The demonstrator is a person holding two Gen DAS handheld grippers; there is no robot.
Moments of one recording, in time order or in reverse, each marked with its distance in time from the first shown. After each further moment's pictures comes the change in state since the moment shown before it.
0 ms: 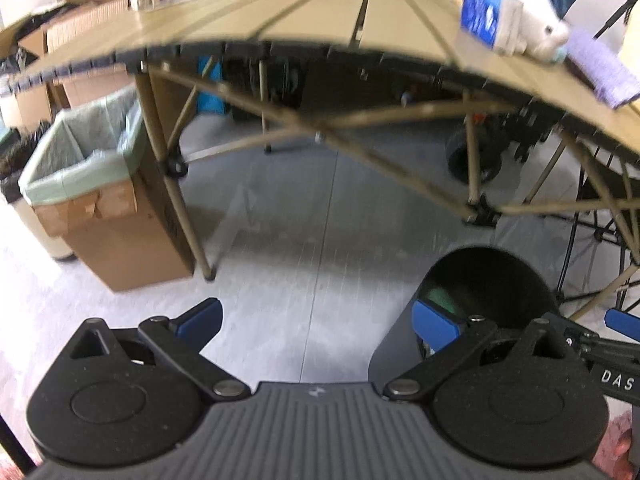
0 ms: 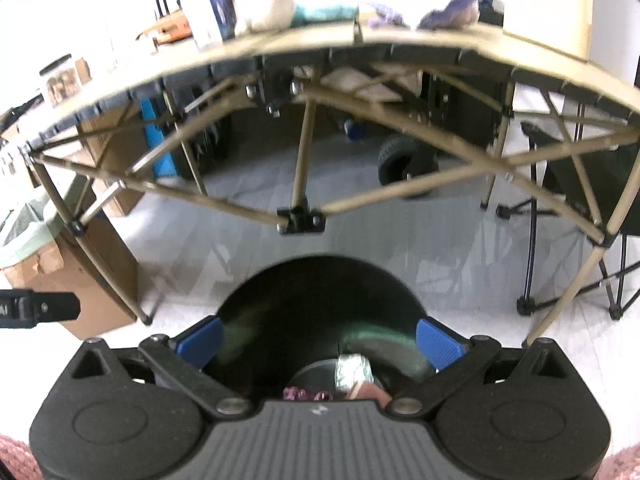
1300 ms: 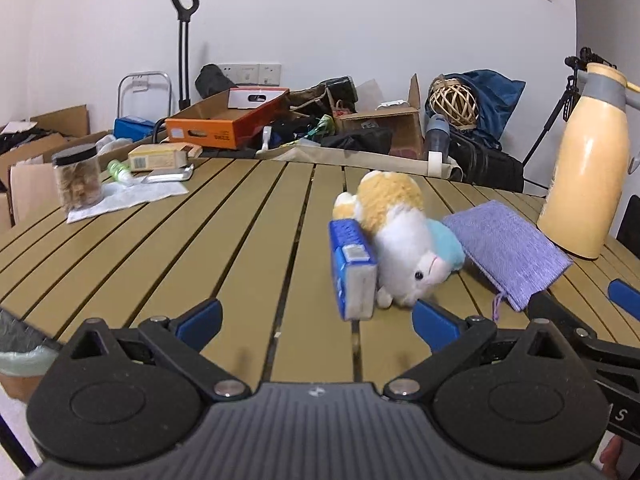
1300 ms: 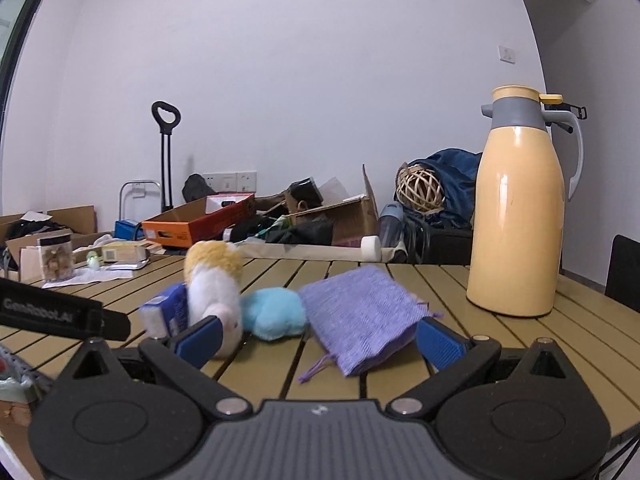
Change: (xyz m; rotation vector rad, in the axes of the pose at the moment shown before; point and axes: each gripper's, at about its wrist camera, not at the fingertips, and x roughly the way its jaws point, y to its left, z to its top) left arm -0.043 -0.107 0.126 0.057 -0.420 -0.093; right arm -0.054 -0.045 0.125 -0.097 -0.635 -0.046
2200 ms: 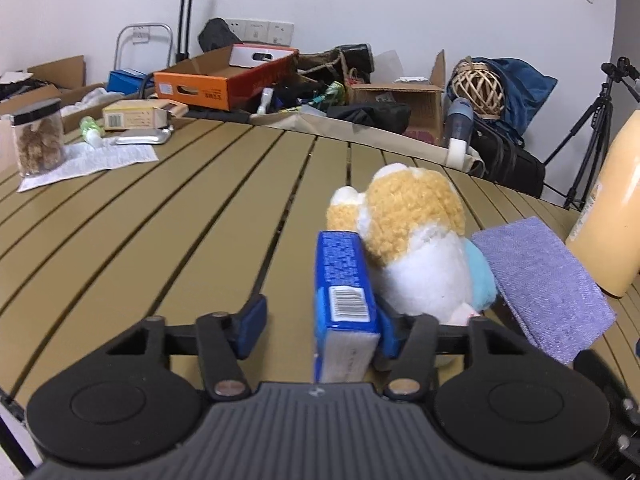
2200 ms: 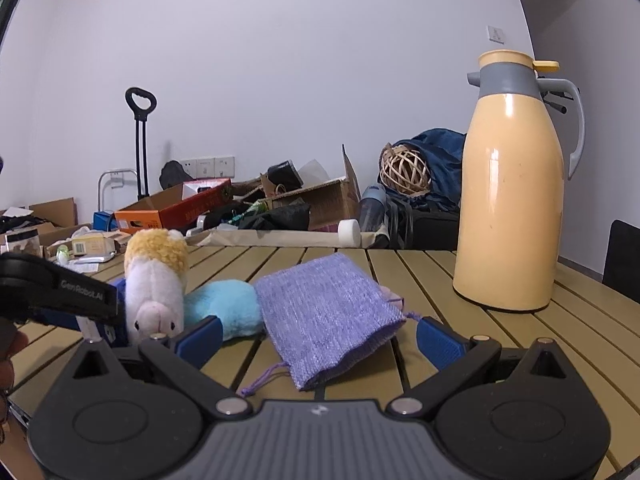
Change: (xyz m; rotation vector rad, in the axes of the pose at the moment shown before) left arm 0.087 -0.004 0.022 -0.114 0.111 -0.021; right arm 0.042 -0.027 -0.002 0.018 0.057 -0.036
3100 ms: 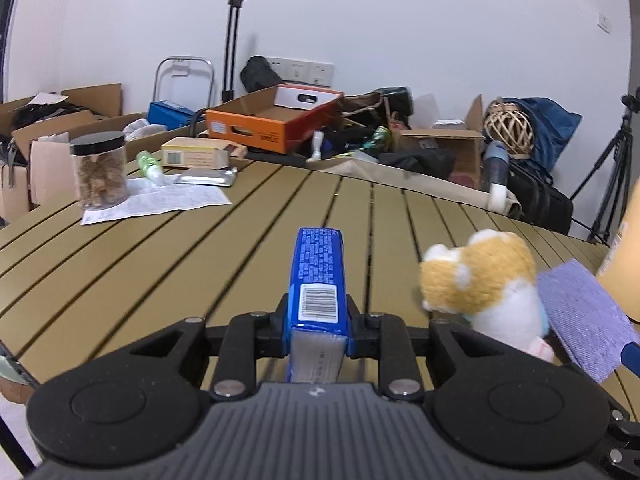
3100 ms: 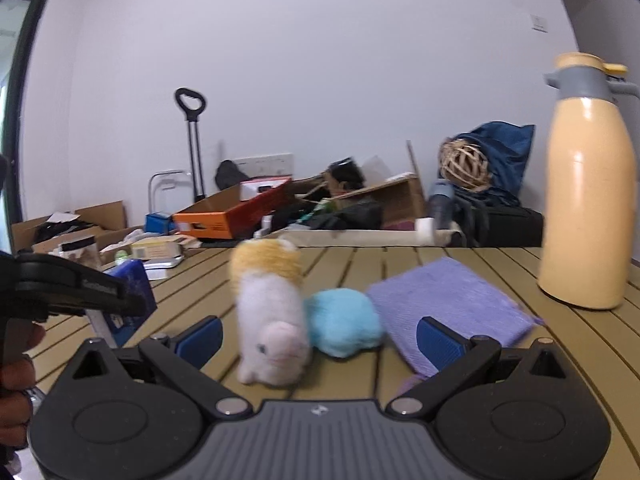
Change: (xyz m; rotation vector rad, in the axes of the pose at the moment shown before) left arm -0.037 0.065 0.016 -0.025 -0.113 0.087; right arm 0.007 0.070 0.016 0.013 0.021 0.168
